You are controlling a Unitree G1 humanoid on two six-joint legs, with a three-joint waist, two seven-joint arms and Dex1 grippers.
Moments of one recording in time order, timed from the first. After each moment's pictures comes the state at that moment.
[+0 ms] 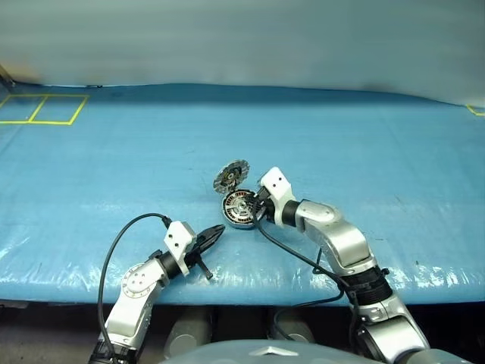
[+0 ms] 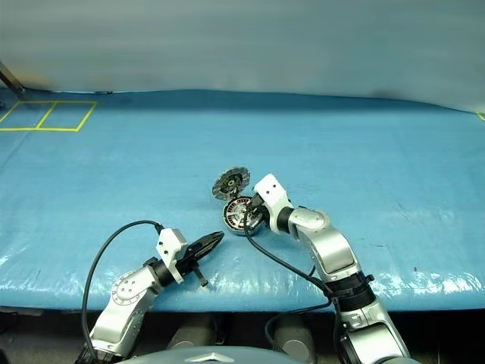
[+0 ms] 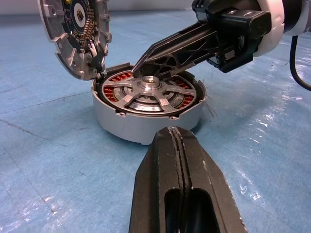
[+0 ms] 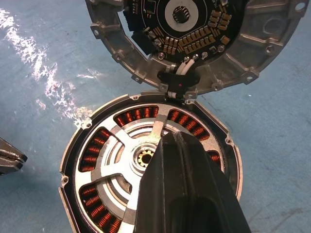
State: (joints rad) left arm 0.16 0.29 -0.17 -0.06 -0.21 -0.14 -0.72; right arm -0.33 -0.30 0.28 -0.17 0.13 0.70 0.59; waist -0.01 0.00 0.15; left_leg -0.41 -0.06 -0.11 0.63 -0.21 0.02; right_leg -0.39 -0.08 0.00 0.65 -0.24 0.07
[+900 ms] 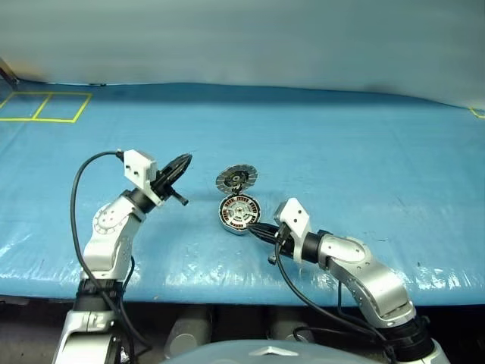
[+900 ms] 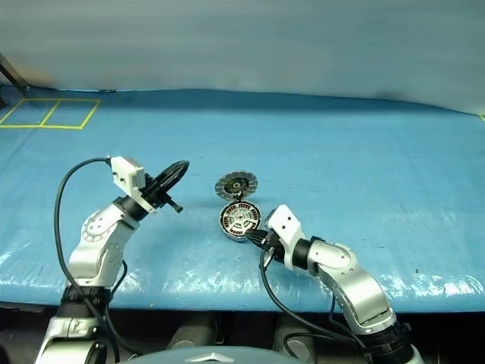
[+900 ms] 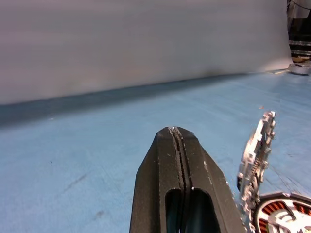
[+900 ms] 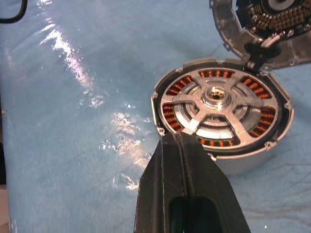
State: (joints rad) left arm -0.31 0.36 0.07 0.07 -0.40 0.09 -0.68; right arm 0.01 -0.44 0.24 -0.46 0.28 0.60 0.66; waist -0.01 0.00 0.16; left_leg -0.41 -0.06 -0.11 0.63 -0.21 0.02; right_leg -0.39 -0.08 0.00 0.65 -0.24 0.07
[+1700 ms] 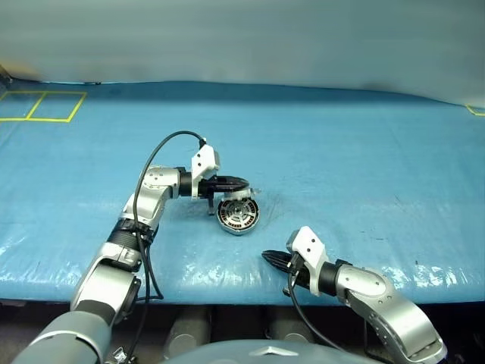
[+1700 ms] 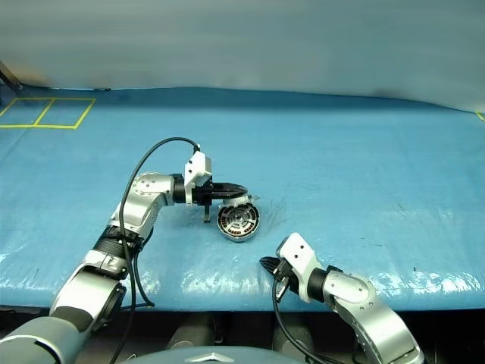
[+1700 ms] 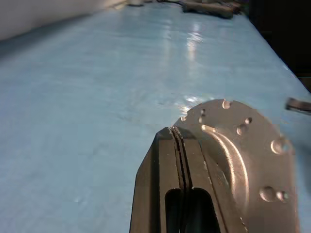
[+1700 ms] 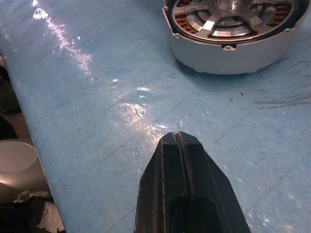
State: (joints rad) left arm -0.61 0.39 -0.28 0.37 -0.22 0.03 -1.30; right arm 0.22 -0.54 0.22 -0.59 0.28 0.61 0.61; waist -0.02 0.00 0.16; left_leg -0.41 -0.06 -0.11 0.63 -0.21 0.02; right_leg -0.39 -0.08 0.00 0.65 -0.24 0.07
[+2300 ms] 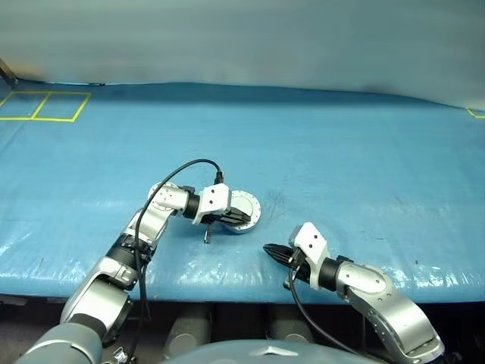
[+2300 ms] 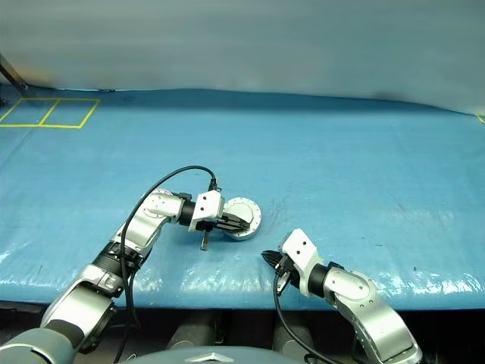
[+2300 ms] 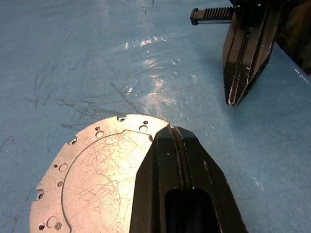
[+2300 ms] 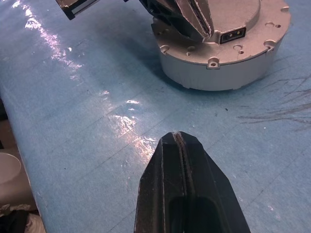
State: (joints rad) left arm -0.52 0.40 -0.36 0.37 -0.10 -0.12 -1.26; right arm 0.21 -0.53 0.21 -0.55 0.28 0.54 0.61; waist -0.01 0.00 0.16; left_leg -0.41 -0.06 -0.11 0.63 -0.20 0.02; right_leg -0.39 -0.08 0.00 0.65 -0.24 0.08
